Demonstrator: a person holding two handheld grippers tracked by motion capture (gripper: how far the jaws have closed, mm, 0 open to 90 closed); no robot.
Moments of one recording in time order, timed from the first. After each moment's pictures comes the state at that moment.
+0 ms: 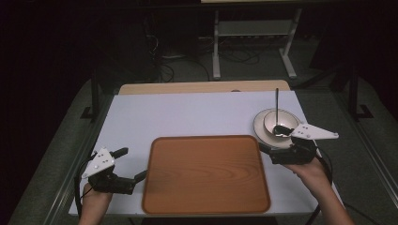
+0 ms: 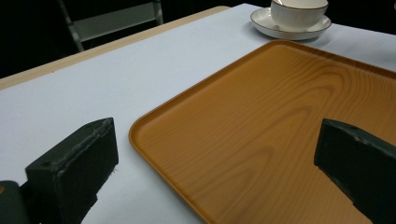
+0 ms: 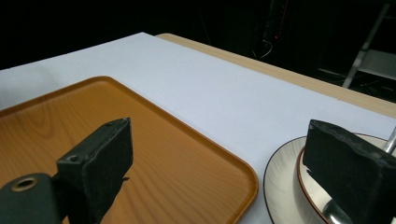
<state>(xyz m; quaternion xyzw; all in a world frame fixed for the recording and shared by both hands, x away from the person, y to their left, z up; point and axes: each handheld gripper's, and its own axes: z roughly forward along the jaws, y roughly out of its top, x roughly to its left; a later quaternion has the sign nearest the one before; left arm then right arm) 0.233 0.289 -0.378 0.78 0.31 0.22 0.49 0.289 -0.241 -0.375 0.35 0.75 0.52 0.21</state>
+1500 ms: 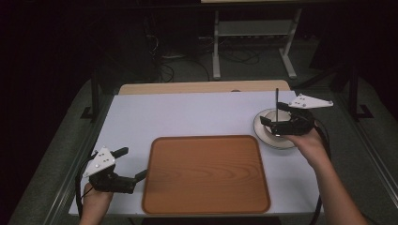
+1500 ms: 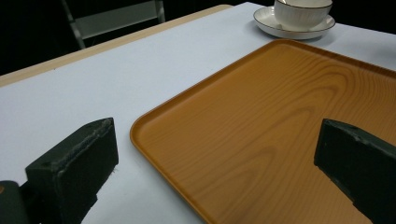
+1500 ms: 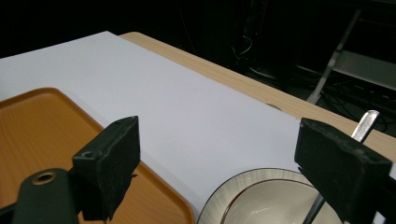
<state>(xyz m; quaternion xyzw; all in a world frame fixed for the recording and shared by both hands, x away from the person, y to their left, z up) 0.235 0.288 -0.379 0.78 0.32 0.22 0.49 0.357 -0.250 -0.348 0.36 0.75 0.49 0.24</state>
